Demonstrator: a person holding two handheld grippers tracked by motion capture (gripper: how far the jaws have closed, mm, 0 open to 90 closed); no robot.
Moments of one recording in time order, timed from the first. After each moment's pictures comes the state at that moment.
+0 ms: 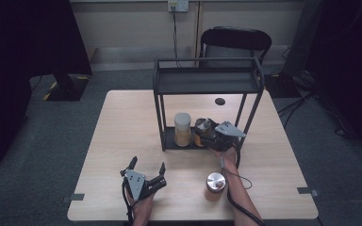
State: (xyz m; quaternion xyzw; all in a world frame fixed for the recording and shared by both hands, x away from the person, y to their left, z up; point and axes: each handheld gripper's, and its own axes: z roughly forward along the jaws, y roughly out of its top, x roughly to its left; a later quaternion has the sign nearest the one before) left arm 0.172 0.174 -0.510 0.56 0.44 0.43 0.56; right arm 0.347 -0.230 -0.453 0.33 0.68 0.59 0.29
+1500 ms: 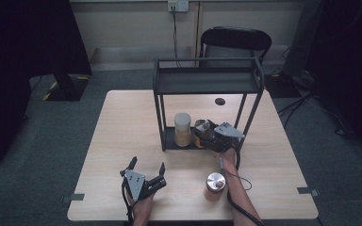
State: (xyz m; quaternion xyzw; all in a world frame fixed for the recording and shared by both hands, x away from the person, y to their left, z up) left arm 0.172 0.174 -0.511 0.55 0.44 0.43 0.56; right arm 0.348 -0.228 -0.457 0.33 0.68 0.58 0.29
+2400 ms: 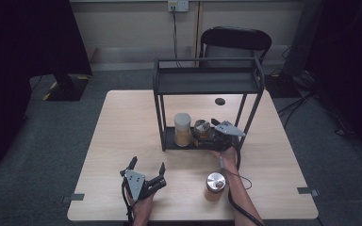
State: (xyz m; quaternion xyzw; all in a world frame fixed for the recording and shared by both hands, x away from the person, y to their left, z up) left arm 0.172 0.175 -0.511 0.55 0.44 0.43 0.56; right arm 0.347 -0.227 -0.450 0.35 0.67 0.59 0.28
